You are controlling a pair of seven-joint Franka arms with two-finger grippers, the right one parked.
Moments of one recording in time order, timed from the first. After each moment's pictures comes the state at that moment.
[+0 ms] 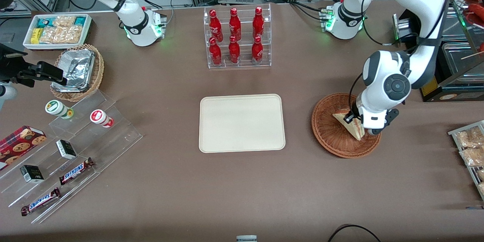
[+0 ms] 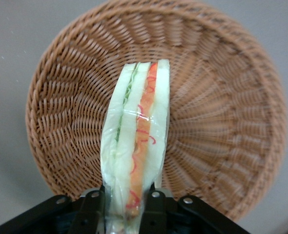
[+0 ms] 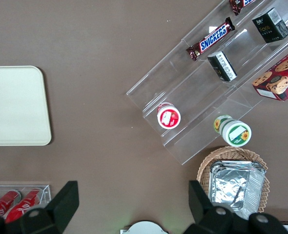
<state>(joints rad) -0.12 0.23 -0.07 -2.08 0.03 2.19 -0.91</state>
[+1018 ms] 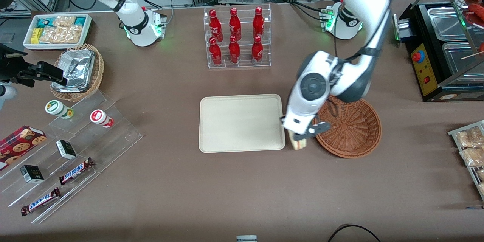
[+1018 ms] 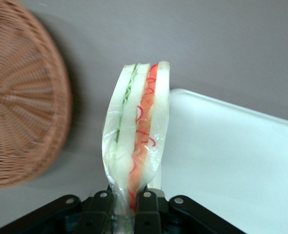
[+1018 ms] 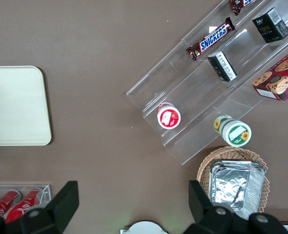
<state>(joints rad) -0.51 0.49 -0.08 -1.63 0.03 2.04 -0.89</state>
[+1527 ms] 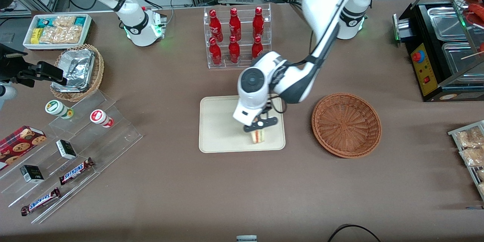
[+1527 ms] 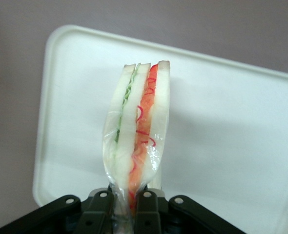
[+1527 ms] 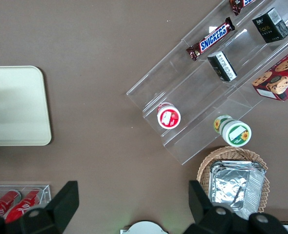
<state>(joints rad) -0.71 0.72 -0.08 -1.39 0.03 2.04 -1.03</state>
